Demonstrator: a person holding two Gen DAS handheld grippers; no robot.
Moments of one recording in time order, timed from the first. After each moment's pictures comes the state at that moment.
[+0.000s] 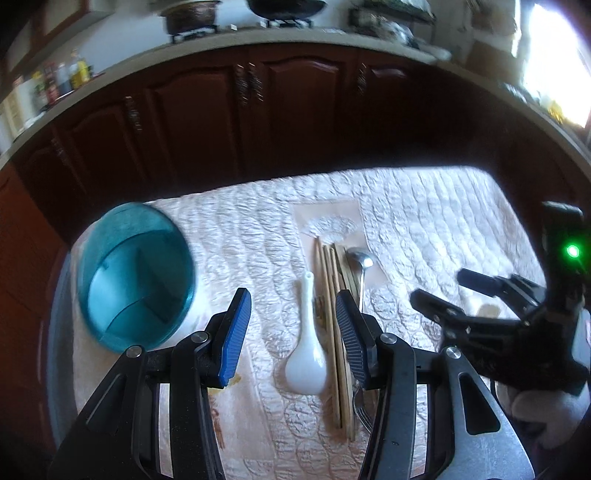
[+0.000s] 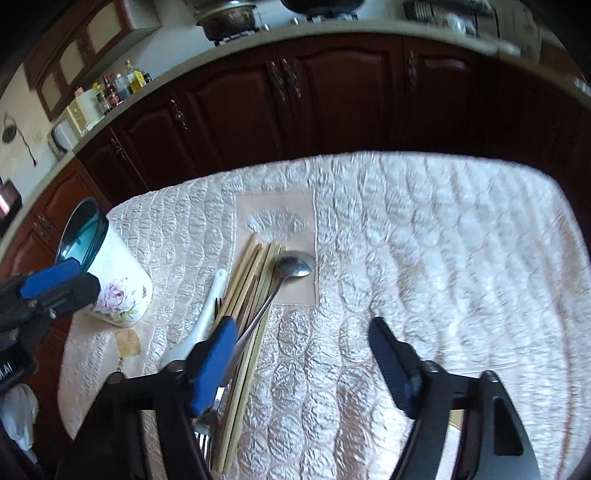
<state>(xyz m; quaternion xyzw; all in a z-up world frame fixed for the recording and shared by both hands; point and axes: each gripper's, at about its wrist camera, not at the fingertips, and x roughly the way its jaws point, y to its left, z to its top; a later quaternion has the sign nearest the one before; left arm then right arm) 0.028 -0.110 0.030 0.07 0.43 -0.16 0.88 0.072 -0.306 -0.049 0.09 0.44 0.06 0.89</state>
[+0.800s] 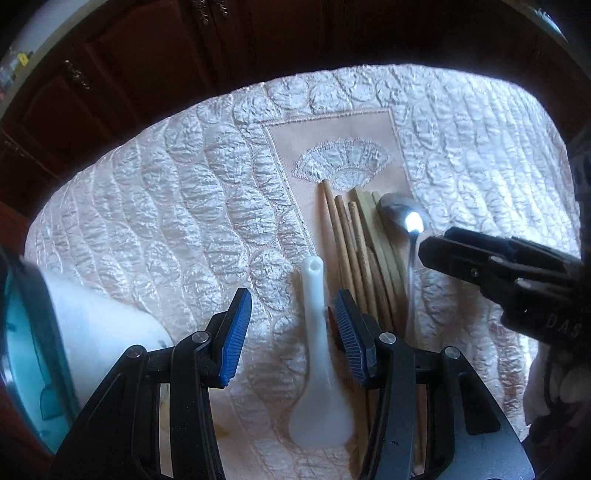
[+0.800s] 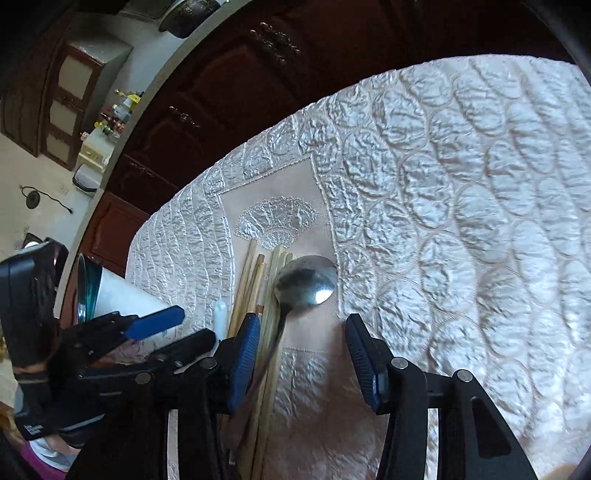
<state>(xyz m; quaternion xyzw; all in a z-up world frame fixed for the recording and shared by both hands) 0.118 -0.152 -0.063 0.15 0.56 -0.15 0.80 0.153 -0.327 -0.114 0.24 0.49 0.17 0.82</state>
